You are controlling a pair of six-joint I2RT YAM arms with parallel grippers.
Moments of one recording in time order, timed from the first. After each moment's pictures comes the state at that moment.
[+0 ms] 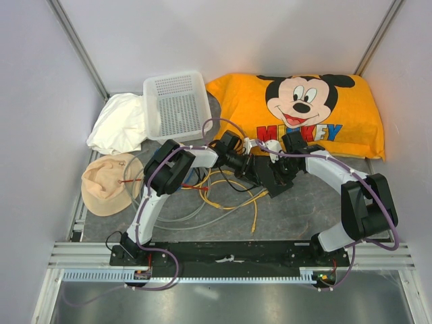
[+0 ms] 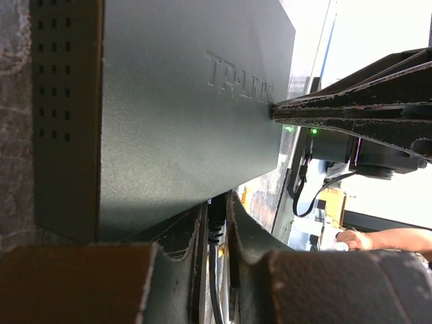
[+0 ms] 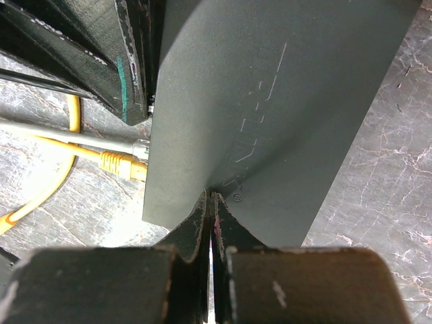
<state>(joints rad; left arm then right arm) -0.69 2.32 1.44 0.07 0.98 -0.55 0.28 1.52 0.91 -0.60 -0.29 -0.36</state>
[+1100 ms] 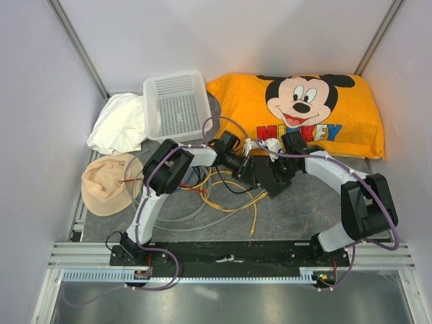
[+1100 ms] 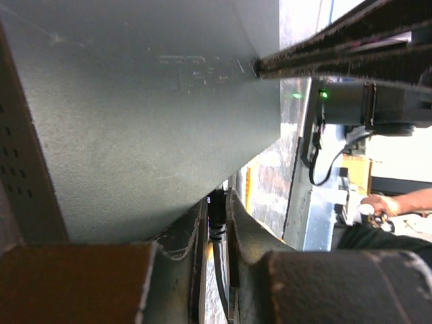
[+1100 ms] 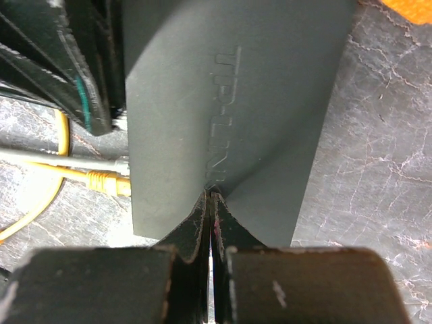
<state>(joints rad) -0.68 2.32 1.46 -0.06 1.06 -0.33 0.29 1.52 0.90 -0.56 -0.27 -0.34</state>
